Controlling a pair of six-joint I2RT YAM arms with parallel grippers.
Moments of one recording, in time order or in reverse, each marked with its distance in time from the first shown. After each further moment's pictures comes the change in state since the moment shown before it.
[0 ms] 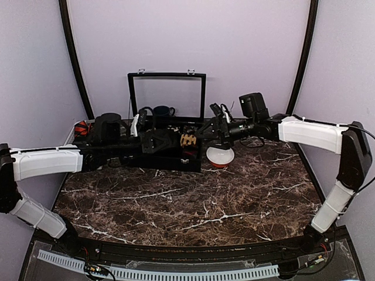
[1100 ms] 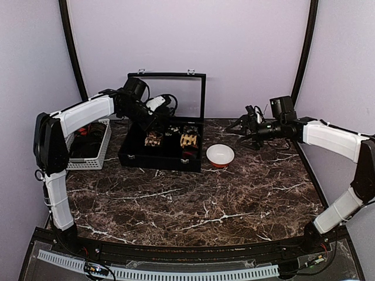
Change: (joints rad) left arm 0.195 0.581 0.971 -0.953 -0.169 1.089; right arm -0.243 -0.194 -0.154 -0.142 0.111 0.017
